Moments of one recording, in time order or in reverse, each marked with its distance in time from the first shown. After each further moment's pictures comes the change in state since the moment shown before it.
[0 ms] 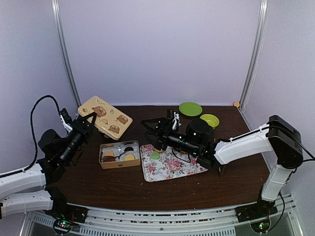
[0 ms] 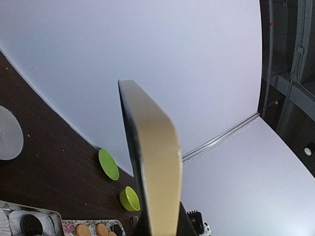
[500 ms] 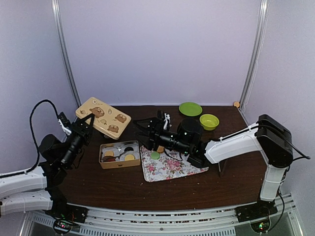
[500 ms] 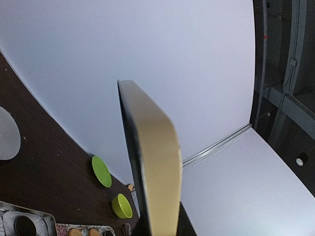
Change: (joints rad) left arm -0.044 0.012 -0.060 0.131 -0.084 -0.027; right arm 0.019 0.113 0.126 0.038 -0.032 0.138
